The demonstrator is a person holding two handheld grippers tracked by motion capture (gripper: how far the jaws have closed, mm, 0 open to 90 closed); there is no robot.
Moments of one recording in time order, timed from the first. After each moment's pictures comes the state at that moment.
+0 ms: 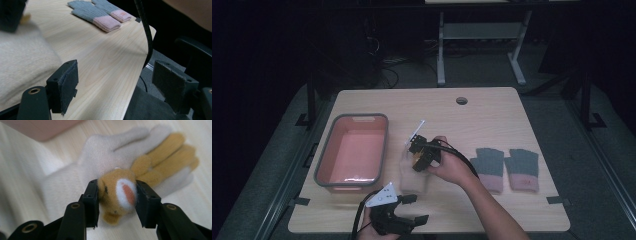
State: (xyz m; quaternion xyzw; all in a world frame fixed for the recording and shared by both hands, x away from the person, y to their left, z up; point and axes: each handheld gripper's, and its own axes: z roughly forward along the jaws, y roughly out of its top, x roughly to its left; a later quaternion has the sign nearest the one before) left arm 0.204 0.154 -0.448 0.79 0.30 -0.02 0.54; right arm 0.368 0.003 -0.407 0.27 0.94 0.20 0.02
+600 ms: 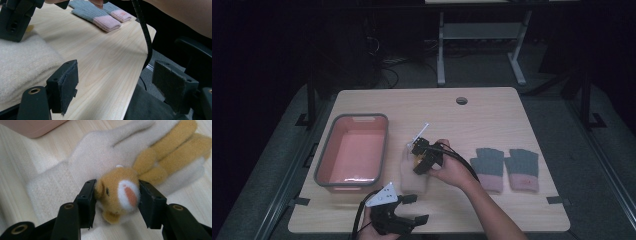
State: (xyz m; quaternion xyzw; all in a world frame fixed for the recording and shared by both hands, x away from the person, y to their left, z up) left arm 0.205 0.154 -0.449 0.79 0.30 -0.02 0.54; right arm 0.367 -0.004 -0.419 0.28 0.93 0.22 0.01
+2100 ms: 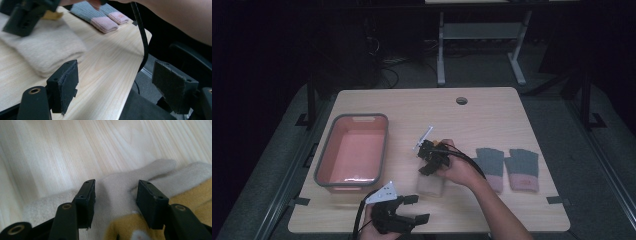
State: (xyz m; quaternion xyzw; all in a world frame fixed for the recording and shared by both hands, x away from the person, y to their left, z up) left arm 0.209 0.154 -0.450 0.78 0.31 -0.05 0.55; right arm 0.367 -0.021 -0.427 0.23 0.95 0.22 0.05
